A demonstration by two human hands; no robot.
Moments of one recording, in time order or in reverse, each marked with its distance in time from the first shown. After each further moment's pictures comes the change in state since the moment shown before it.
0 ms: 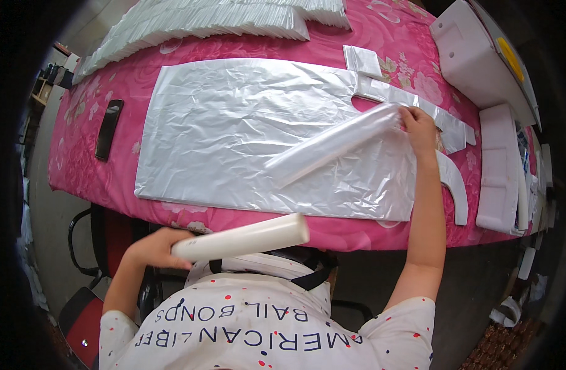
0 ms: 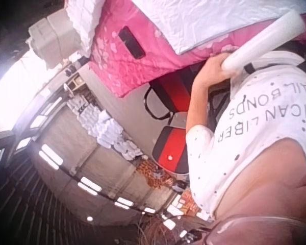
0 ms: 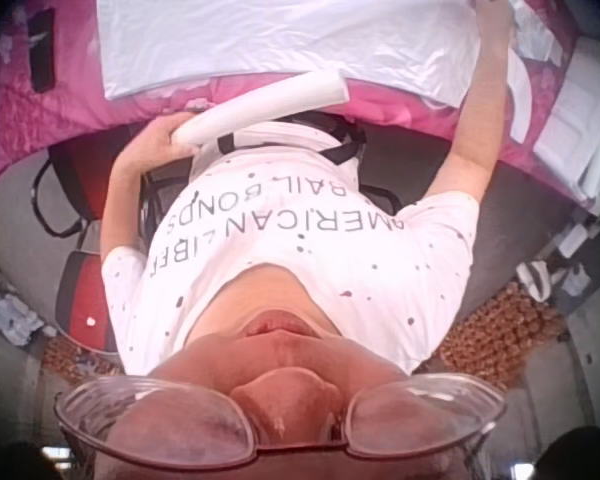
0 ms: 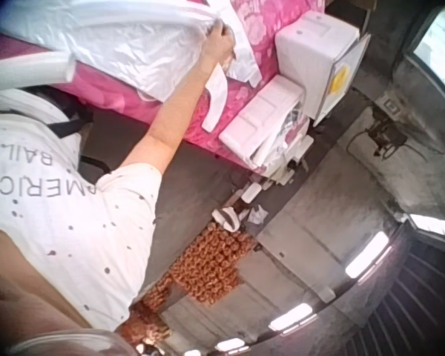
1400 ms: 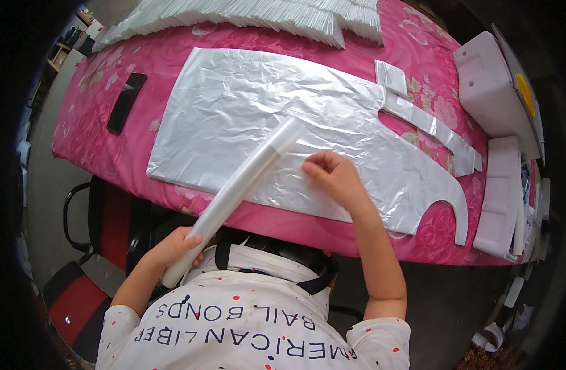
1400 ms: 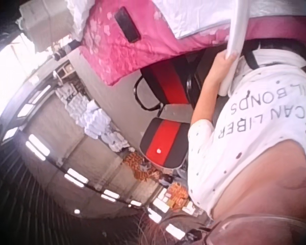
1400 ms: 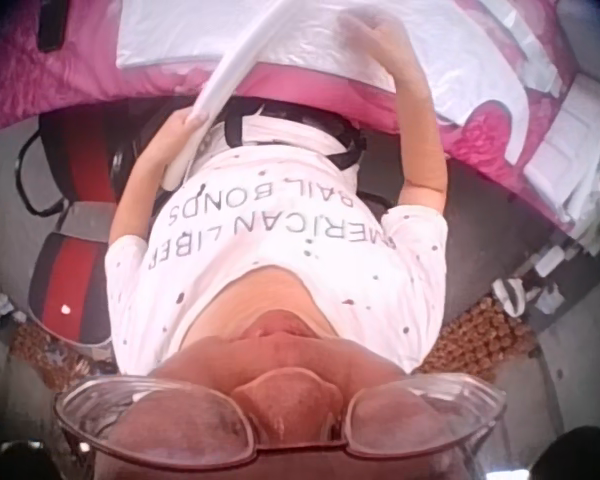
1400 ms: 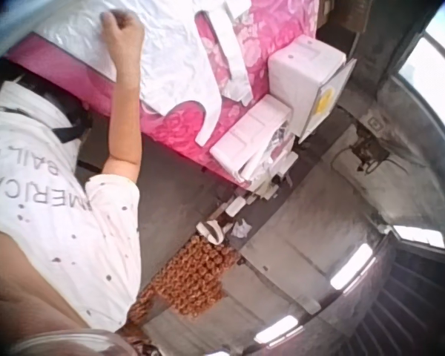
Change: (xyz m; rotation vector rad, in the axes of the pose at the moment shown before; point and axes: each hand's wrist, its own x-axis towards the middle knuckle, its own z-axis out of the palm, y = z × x) left_hand -0.001 -0.042 0.052 -0.683 0.197 -0.281; right_hand -0.138 -0.090 0.132 0.220 -0.688 0.218
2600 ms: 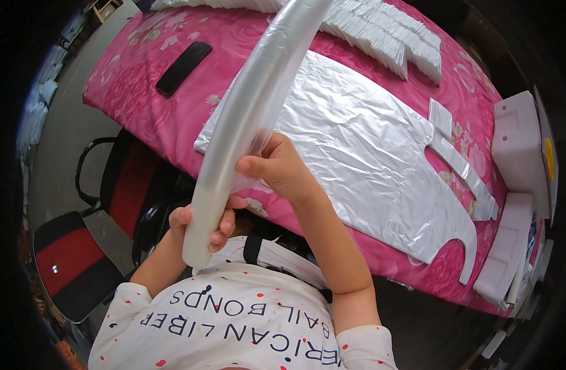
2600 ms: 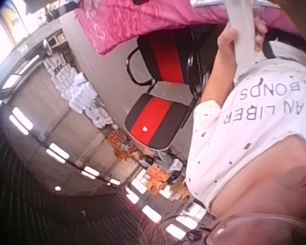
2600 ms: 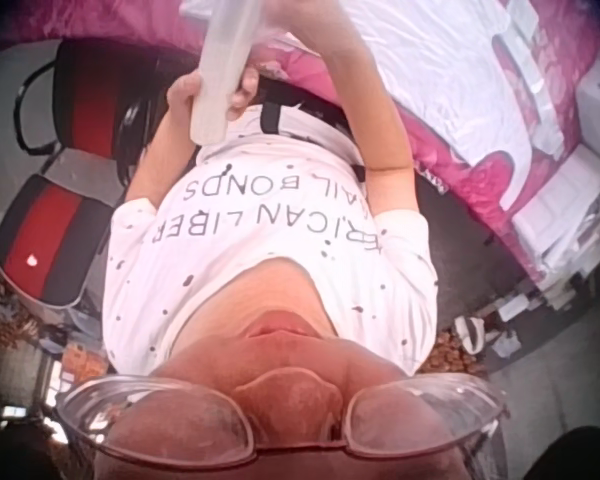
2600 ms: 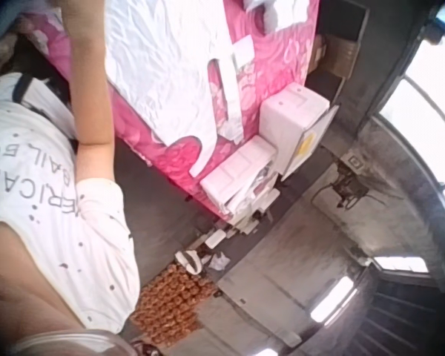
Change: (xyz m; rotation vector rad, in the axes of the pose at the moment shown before) left_hand -0.029 0.037 0.017 -0.855 -0.448 0.705; right_hand 0.038 -0.057 0.158 0.686 -0.644 -0.194
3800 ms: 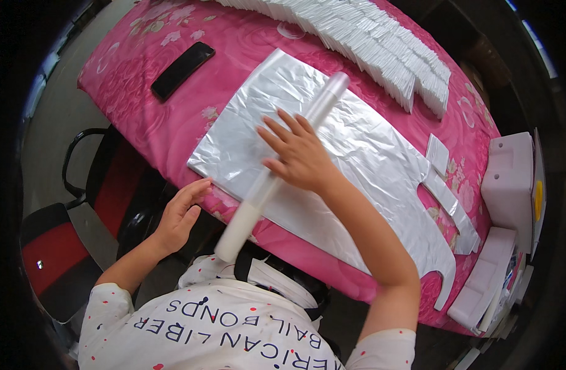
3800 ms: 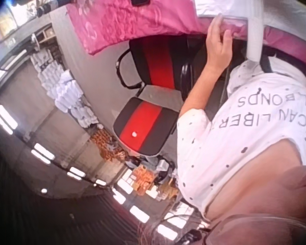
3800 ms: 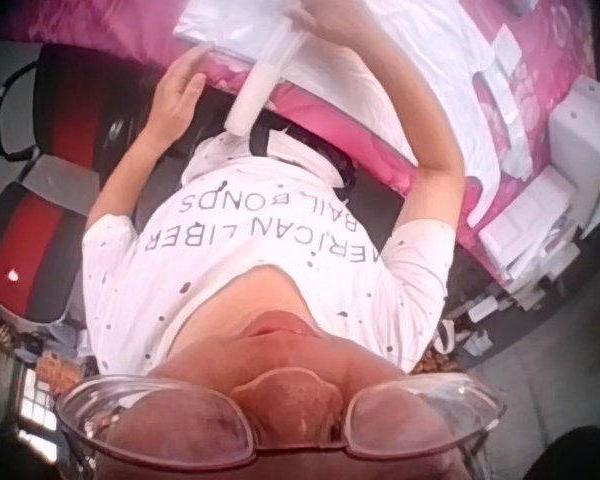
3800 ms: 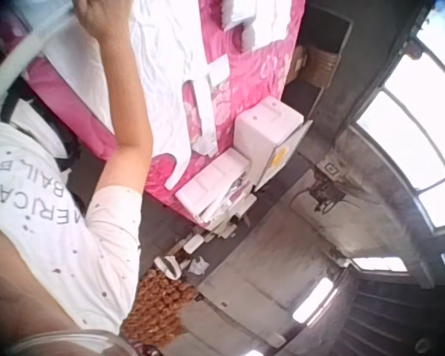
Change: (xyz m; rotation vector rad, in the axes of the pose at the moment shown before) left_hand -0.010 0.019 -0.054 1.332 0.507 0.339; right_hand 0.053 -0.034 -0.073 -1.952 -0.271 -0.400
